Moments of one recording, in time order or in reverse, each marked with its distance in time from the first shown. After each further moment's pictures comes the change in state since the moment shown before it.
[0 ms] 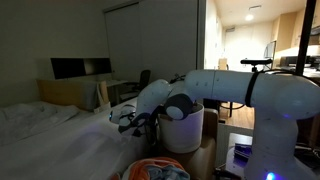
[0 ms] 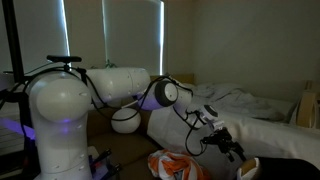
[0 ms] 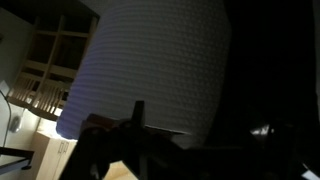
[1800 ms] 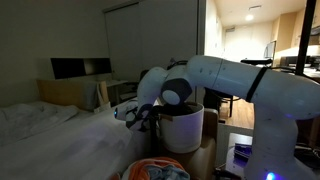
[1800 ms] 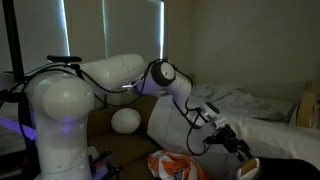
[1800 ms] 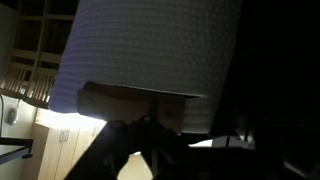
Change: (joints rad) arm 0.078 -0.215 -0.080 -0.390 -0.069 0.172 0.111
